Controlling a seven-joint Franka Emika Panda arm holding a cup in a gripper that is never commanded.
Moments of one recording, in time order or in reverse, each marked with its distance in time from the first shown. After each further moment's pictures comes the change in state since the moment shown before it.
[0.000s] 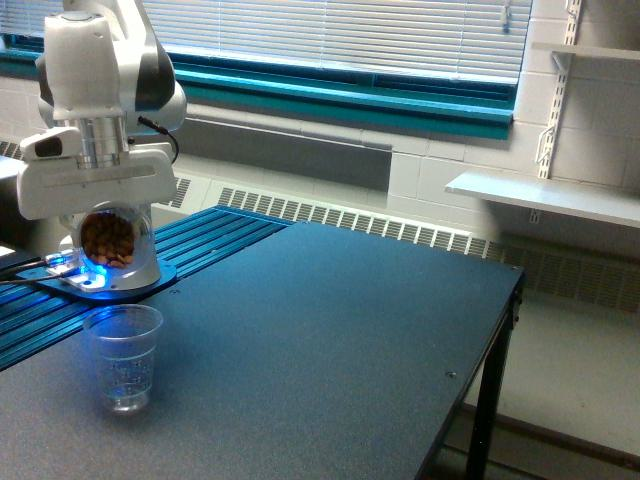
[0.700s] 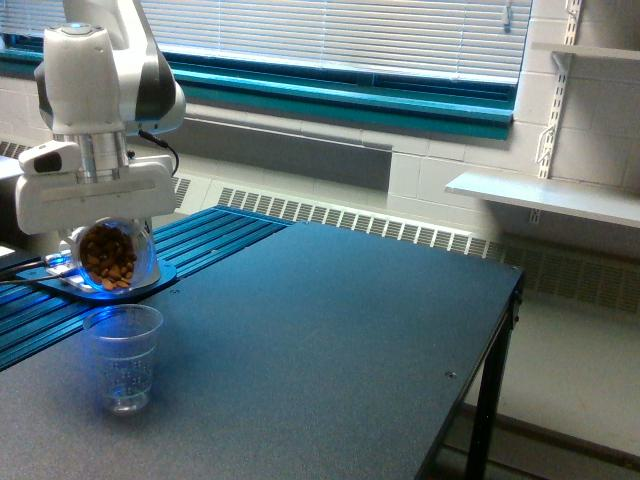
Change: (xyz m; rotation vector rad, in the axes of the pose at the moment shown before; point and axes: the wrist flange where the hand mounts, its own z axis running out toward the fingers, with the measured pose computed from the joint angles) arm 0.009 -0.004 0.017 -0.022 -0.030 0.008
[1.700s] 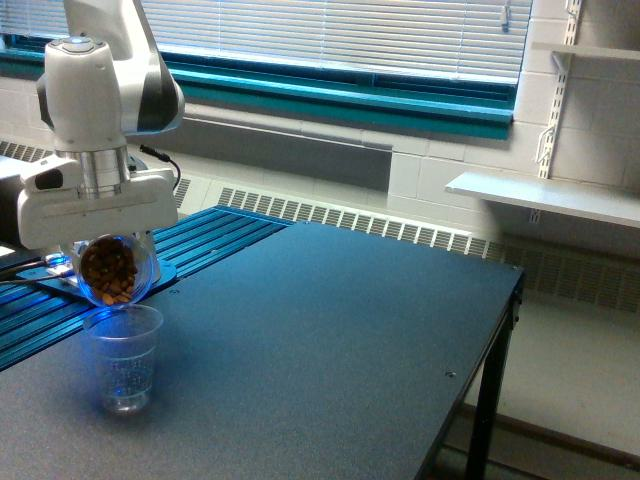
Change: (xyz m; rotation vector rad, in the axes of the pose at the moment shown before) arm 0.004 -0.002 0.018 -0.029 -0.039 0.019
